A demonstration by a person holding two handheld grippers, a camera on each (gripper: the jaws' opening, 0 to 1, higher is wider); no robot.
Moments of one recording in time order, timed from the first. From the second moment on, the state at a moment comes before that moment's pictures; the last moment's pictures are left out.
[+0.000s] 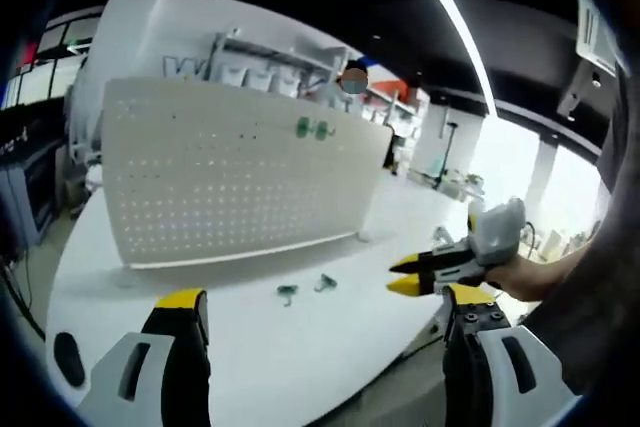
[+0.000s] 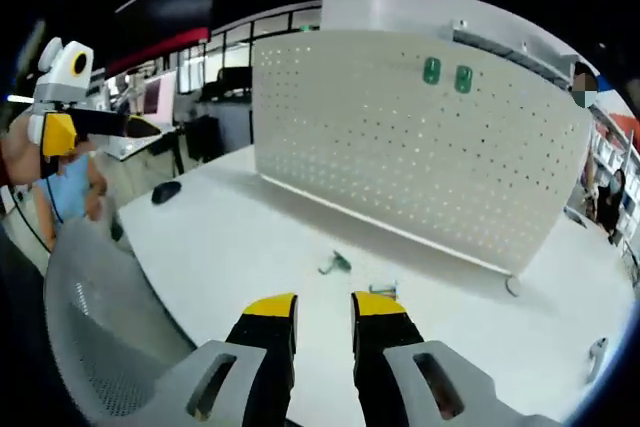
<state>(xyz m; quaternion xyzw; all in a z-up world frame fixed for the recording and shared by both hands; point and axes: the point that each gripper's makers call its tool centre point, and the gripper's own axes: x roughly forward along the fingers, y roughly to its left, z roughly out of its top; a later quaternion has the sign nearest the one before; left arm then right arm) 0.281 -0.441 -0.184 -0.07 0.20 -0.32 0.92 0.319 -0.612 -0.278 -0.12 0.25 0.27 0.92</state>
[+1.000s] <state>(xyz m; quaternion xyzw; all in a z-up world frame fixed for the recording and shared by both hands) 0.295 -0.412 -0.197 -0.09 0.22 -0.27 0.93 0.438 -0.646 -0.379 -0.17 0.35 0.28 0.88</state>
